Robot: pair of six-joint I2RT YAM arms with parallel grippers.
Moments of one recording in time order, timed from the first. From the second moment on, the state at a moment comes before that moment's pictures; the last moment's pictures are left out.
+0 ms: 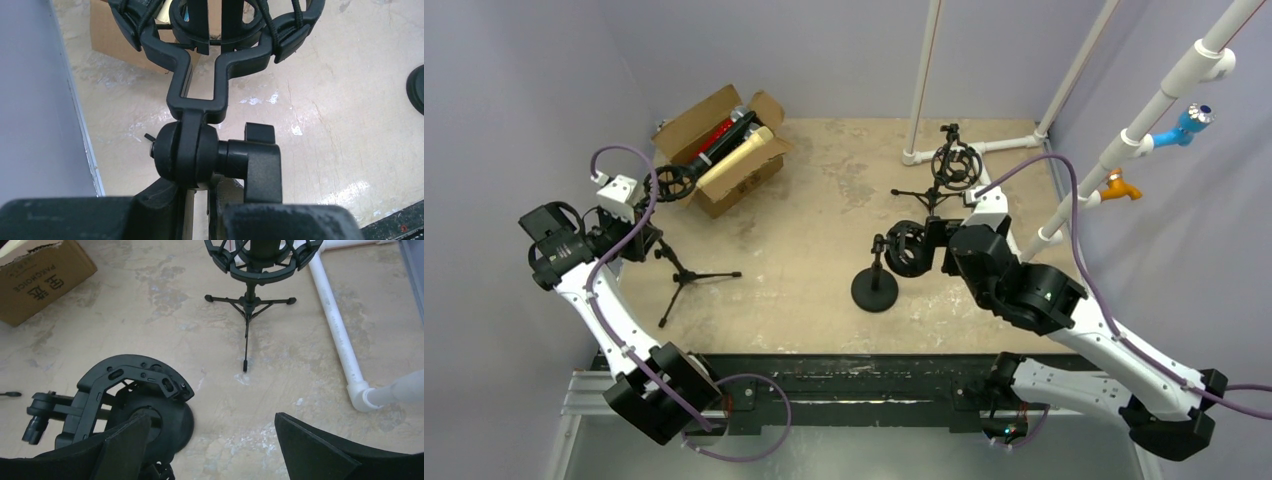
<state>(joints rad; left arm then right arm) 0.77 1.09 1.08 -0.87 0.90 0.79 0.94 0.88 1.08 -0.79 0.74 0.54</state>
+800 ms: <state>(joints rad) 0.94 1.10 1.13 -0.93 0.84 0.85 0.94 0.80 0.98 -0.69 0.28 0.49</state>
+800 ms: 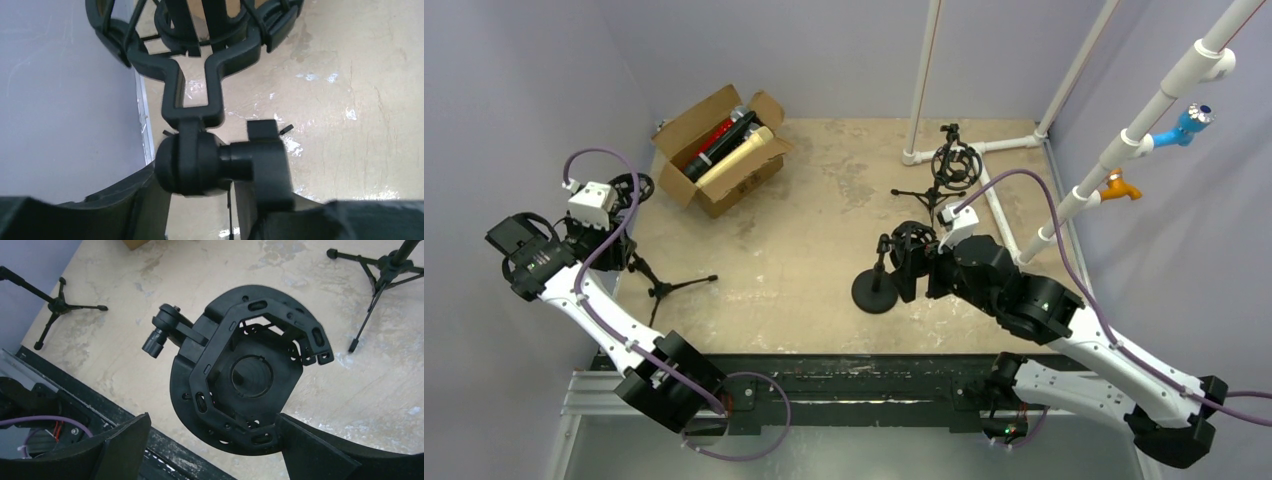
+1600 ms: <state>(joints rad) 0.94 1.03 1.39 -1.02 0.88 0.62 0.94 0.99 0.85 -0.20 0.35 0.39</state>
